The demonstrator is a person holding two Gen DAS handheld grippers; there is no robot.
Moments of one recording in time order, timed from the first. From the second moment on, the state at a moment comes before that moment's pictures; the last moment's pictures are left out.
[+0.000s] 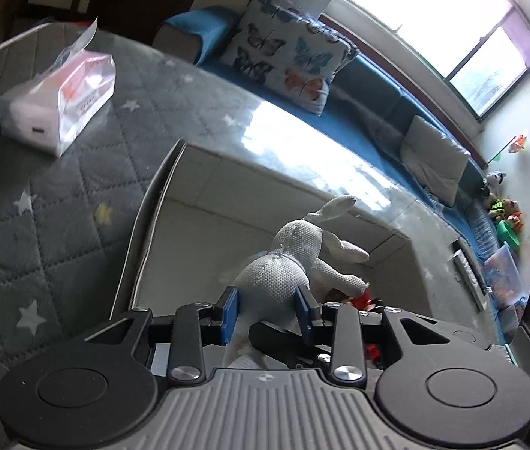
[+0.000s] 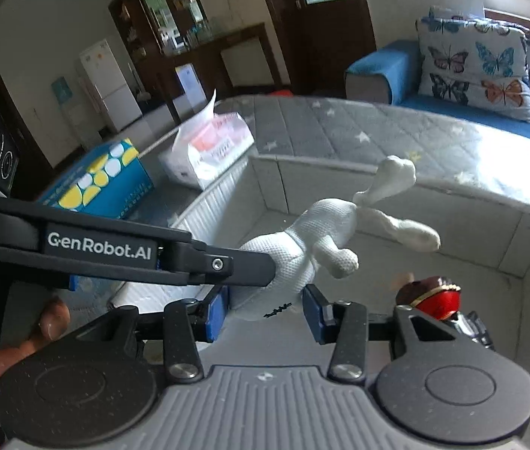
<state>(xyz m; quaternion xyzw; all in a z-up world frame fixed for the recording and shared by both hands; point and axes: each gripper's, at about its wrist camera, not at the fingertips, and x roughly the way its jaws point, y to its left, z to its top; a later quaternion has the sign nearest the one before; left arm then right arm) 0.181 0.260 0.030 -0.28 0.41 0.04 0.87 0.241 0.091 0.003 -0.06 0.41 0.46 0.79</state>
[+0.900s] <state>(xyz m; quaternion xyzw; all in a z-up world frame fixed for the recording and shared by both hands) 0.151 0.225 0.064 -0.22 0.37 0.05 0.90 0.188 0.012 0.042 -0.07 0.33 0.46 0.82</state>
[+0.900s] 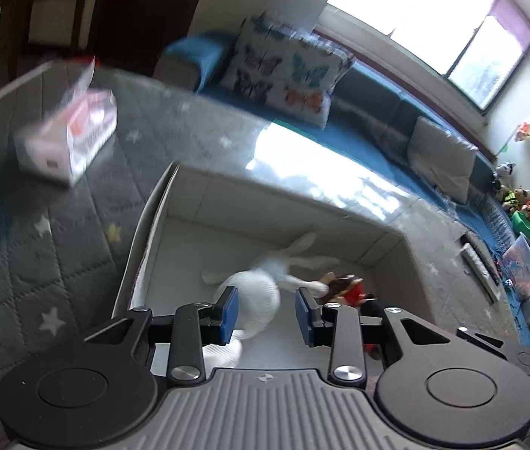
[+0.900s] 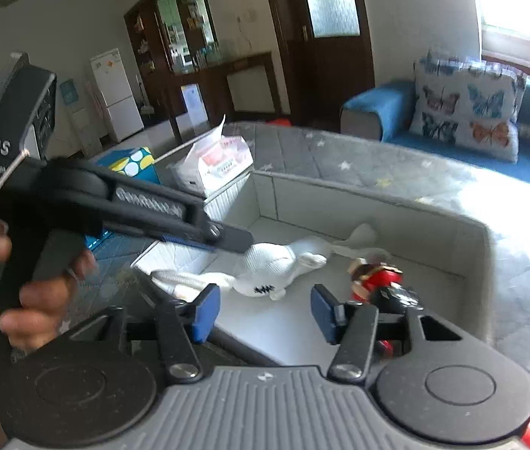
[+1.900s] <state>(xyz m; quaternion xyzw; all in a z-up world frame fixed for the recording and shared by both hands) 0.111 0.033 0.021 -0.19 0.41 -0.17 0.87 0.104 -0.186 -0.003 -0.09 0.32 0.32 0.89</state>
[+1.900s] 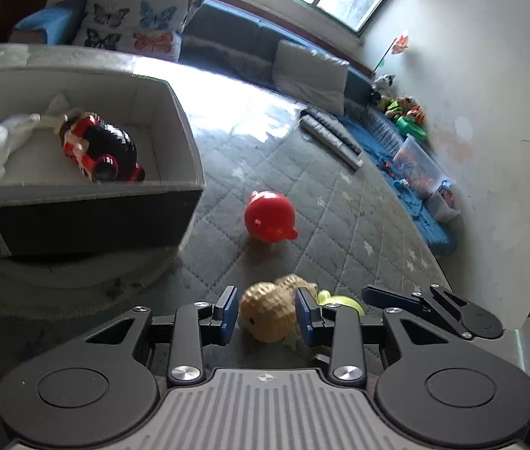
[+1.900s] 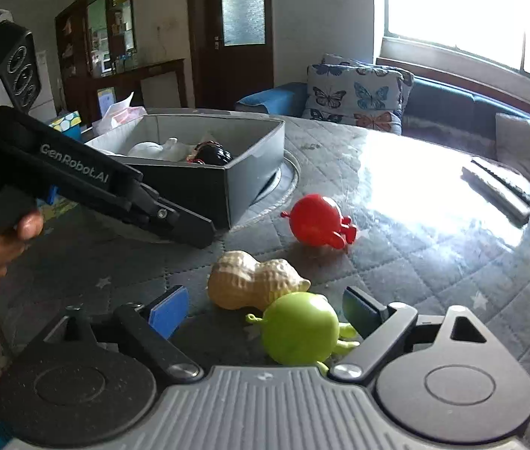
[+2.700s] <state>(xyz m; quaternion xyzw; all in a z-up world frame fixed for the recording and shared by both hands) 0.128 -0.026 0.003 -0.19 0.47 -0.21 0.84 0.115 -0.221 -0.028 -0.03 0.35 0.31 0.88</state>
